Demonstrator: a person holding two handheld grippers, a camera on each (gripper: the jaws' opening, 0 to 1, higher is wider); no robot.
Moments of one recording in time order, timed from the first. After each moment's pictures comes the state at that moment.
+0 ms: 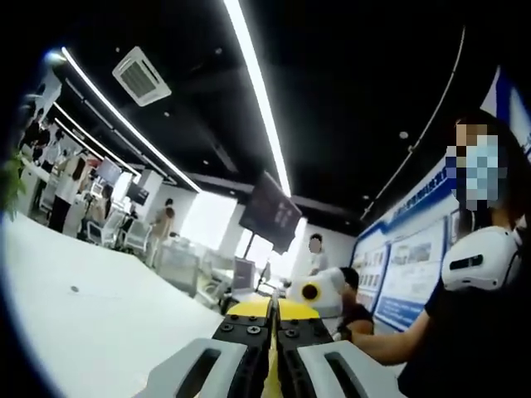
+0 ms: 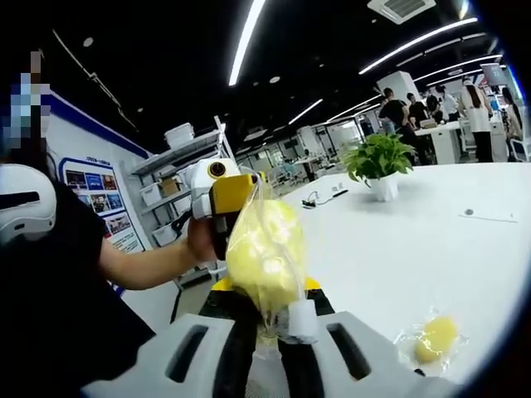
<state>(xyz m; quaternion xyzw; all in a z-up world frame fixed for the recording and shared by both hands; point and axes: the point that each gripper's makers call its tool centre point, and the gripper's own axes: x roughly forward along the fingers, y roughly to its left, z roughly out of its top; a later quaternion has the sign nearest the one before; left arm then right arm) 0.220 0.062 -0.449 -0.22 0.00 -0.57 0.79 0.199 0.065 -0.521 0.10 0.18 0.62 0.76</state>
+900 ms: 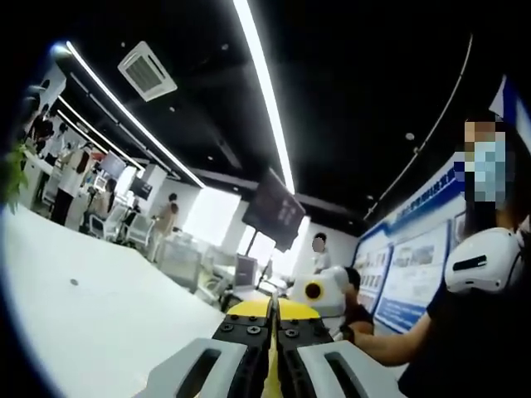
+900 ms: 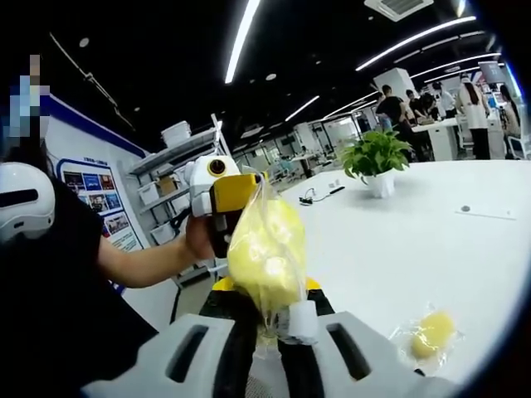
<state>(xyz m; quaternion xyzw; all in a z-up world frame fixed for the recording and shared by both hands) 0.223 0.054 -0.450 -0.23 0.01 -0.57 0.79 0.201 0.056 -0.522 0.11 0.18 0.62 0.76</state>
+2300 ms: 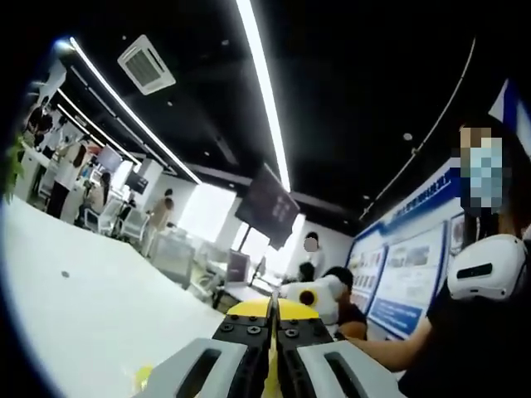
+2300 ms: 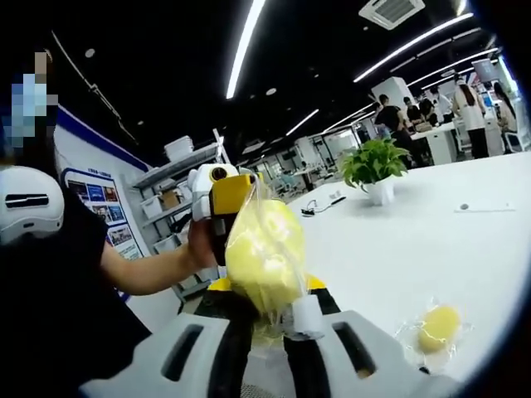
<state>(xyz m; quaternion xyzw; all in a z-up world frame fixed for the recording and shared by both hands) 0.212 0.034 -0.452 -0.23 0.02 -0.58 0.78 0.192 0.040 -0.524 0.14 0.15 0.61 0.76</state>
